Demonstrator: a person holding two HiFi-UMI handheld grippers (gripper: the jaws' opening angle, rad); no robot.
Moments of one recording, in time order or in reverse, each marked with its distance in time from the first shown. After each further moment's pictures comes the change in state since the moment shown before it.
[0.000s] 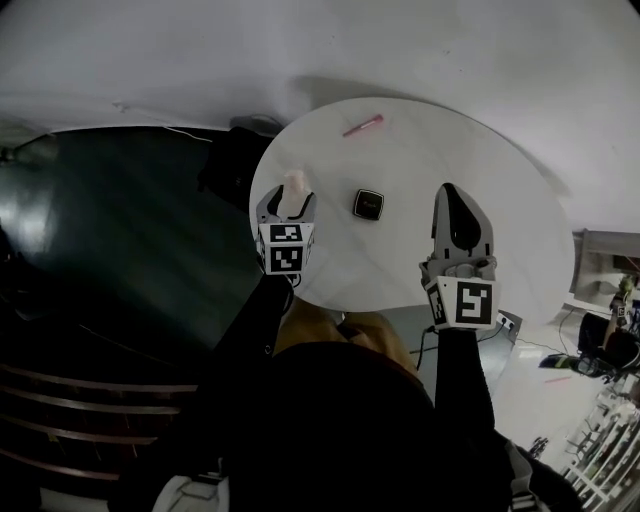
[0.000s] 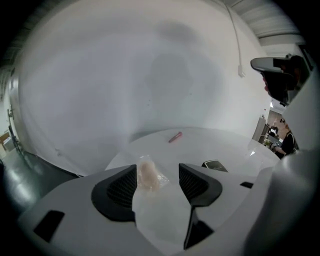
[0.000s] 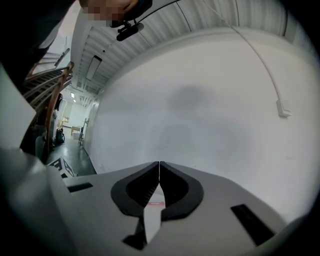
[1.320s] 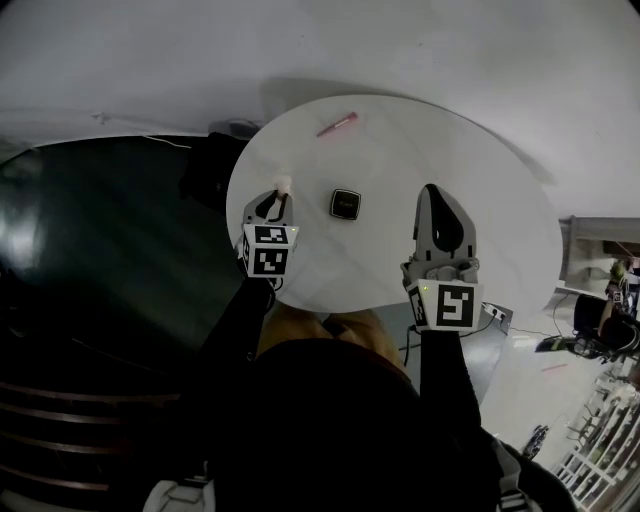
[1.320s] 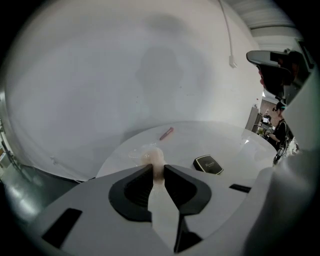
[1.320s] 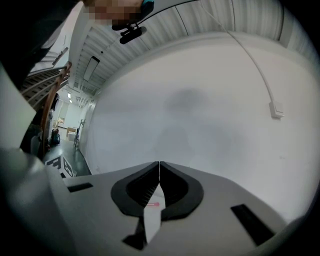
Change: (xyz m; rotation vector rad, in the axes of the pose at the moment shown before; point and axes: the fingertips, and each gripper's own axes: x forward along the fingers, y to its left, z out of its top) left arm 0.001 -0.021 0.004 0.109 0.088 -0.043; right arm -0.011 -0.013 -0.006 0.007 -0.027 -0.050
